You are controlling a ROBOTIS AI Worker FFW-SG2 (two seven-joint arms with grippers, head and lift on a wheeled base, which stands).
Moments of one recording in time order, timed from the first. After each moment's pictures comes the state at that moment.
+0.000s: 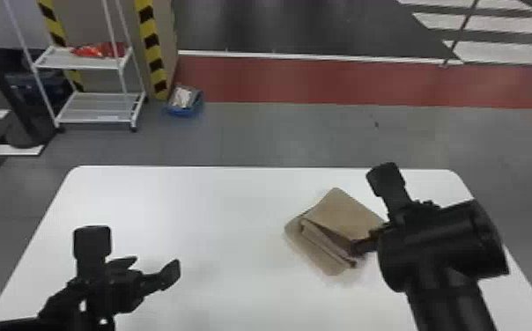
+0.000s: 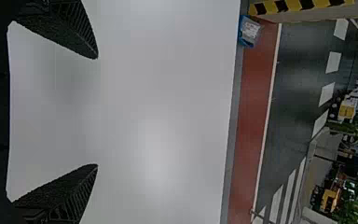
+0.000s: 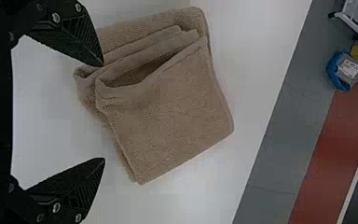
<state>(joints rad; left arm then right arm) 0.21 0.04 0.09 -1.73 0.05 0.64 -0.33 -0.12 -0.02 0.10 -1.74 0.79 1.22 0.74</state>
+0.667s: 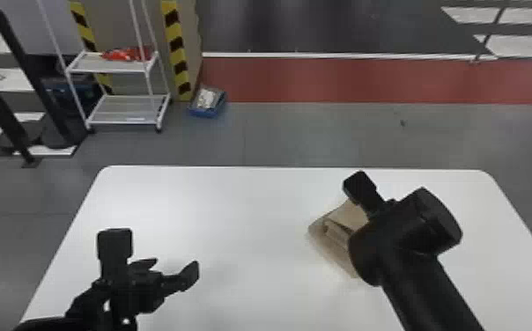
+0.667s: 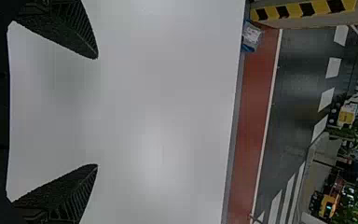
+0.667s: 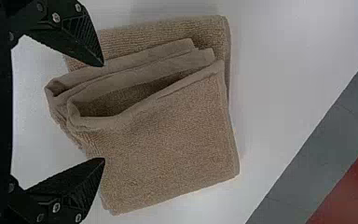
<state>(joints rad) 0.23 0.04 0.11 -1.73 0.05 0.63 -0.33 -0.28 0.00 0.29 -1.41 0.82 1.22 0.60</state>
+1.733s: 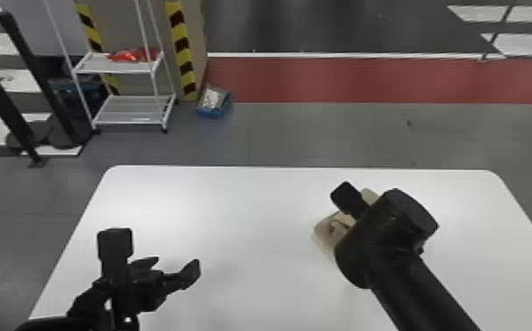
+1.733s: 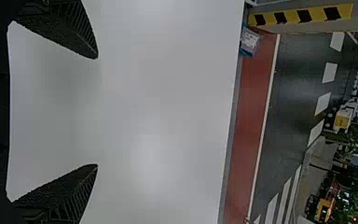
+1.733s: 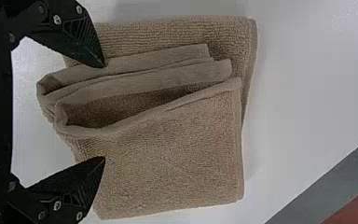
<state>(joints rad) 0.23 0.04 0.13 -1.73 0.06 0.61 -0.33 -0.36 0.00 0.40 -1.20 0.82 1.21 0.54</state>
